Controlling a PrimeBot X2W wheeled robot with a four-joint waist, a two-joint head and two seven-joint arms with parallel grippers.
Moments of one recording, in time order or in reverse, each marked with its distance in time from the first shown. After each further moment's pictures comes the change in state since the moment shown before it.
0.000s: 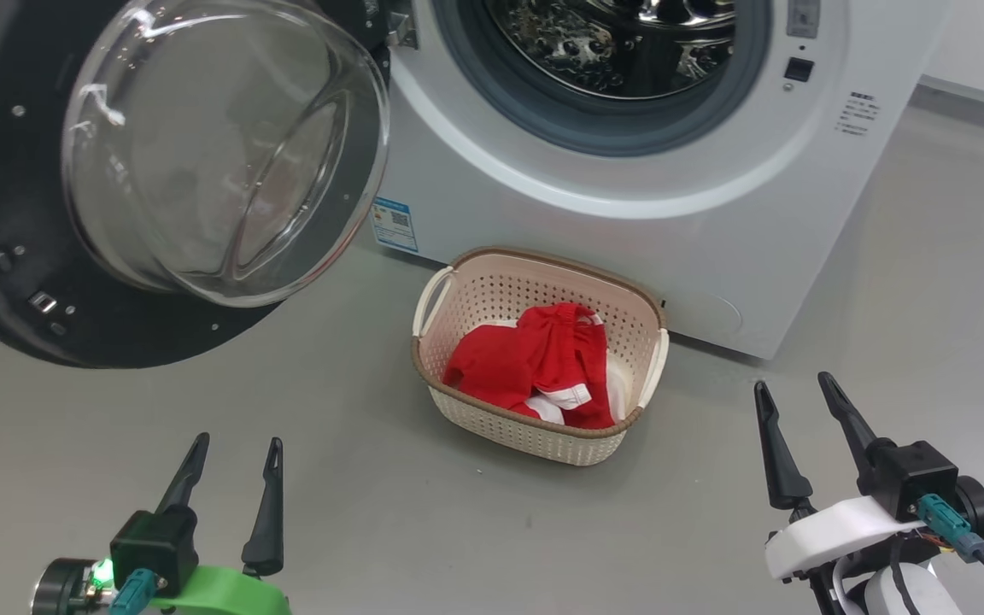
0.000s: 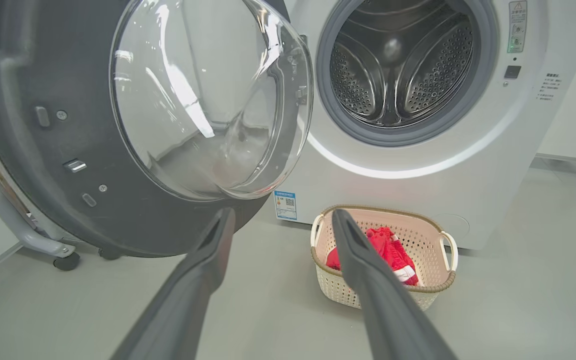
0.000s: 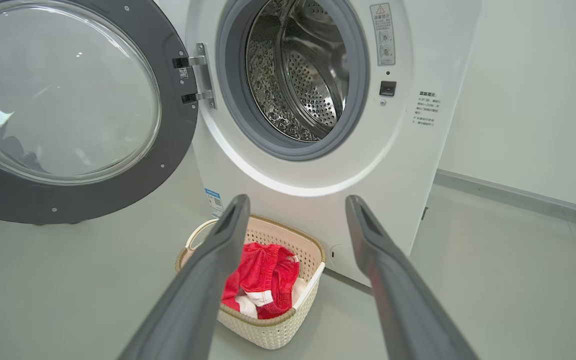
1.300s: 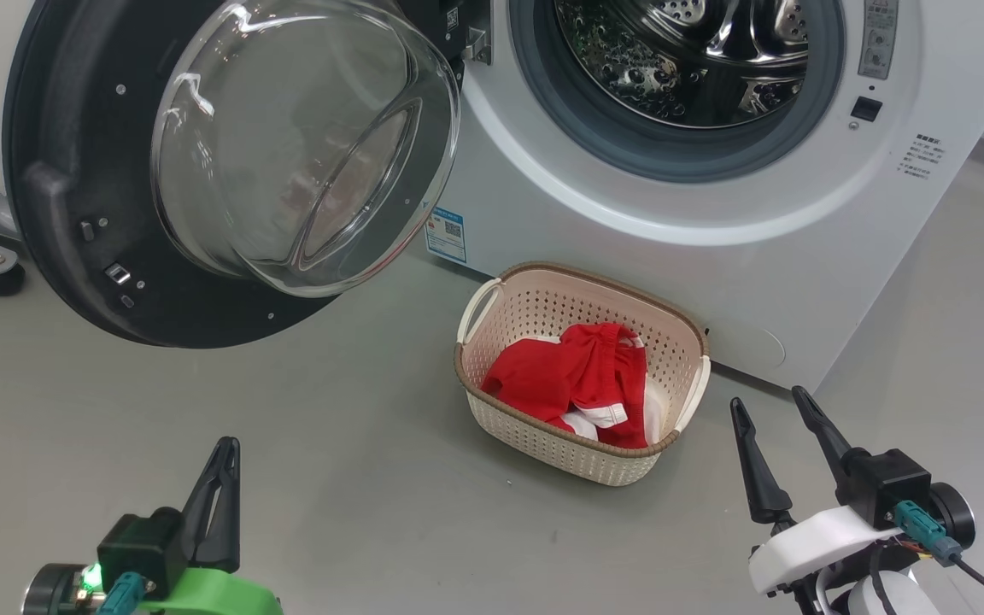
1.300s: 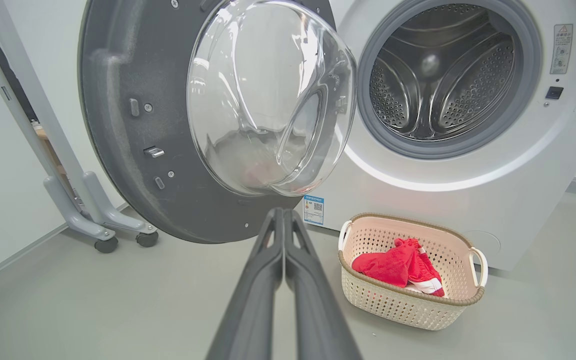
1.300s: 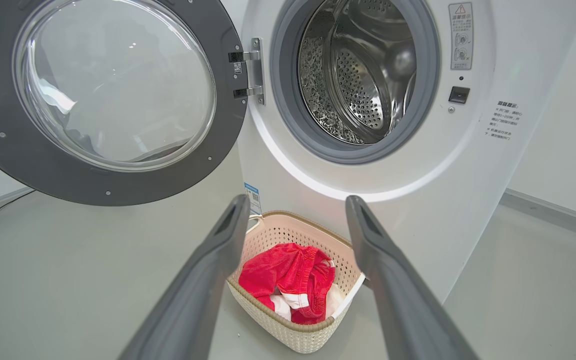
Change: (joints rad) left arm 0.007 0.002 0.017 0.001 -0.010 0.002 -0.007; right arm 0.001 0.002 0.042 0.035 0.000 0.009 0.000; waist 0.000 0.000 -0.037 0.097
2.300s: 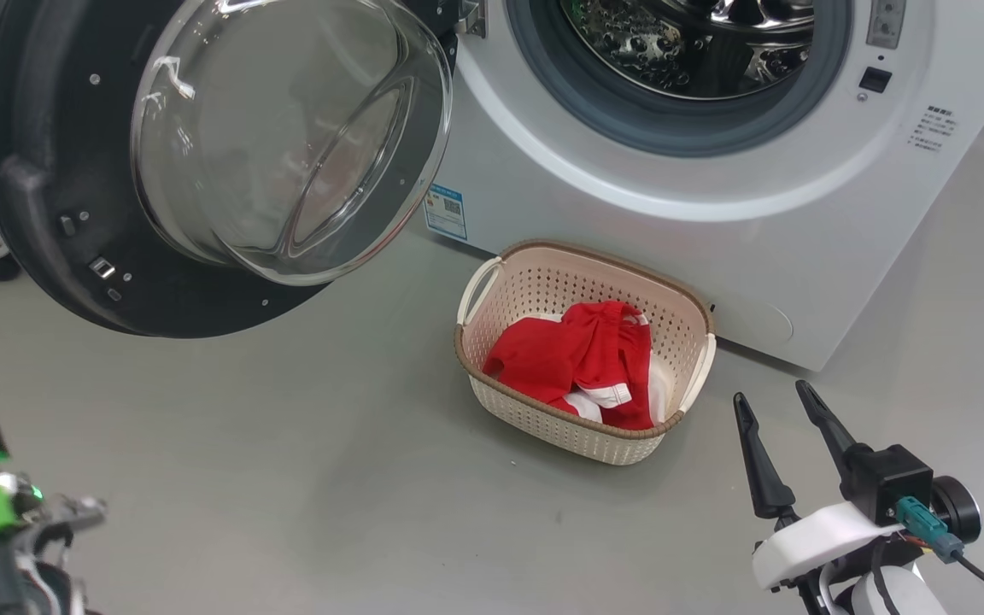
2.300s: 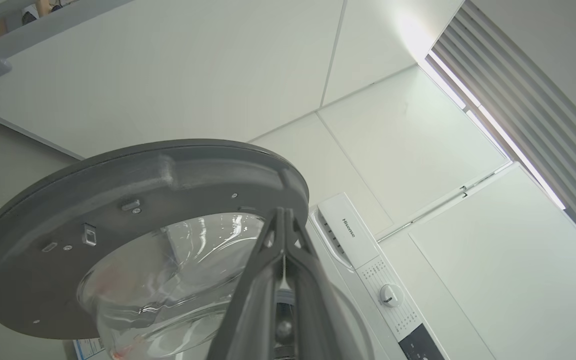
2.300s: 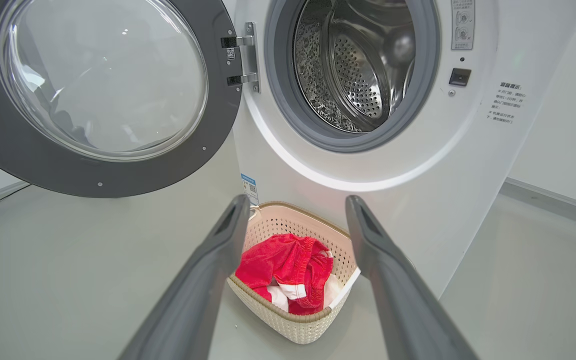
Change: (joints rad) left arm -0.121 -0.085 0.326 -0.212 -1.112 -0.170 -0.062; right arm -0.004 -0.004 -0.002 -0.008 -0.012 -0.001 0.000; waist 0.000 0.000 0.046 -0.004
